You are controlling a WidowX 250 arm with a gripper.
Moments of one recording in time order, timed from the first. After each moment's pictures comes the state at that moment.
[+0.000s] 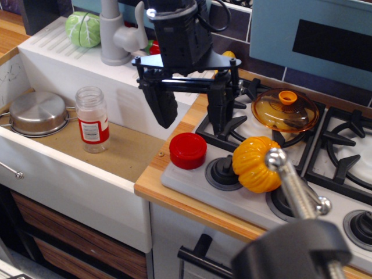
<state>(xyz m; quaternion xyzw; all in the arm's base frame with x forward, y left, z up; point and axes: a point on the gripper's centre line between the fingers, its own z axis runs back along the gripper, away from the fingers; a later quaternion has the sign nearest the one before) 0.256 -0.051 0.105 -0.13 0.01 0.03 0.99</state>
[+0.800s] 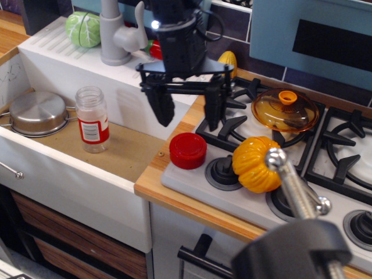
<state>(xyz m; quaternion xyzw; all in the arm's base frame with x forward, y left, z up) 0.289 -0.030 0.071 -0.11 0.01 0.06 0.99</state>
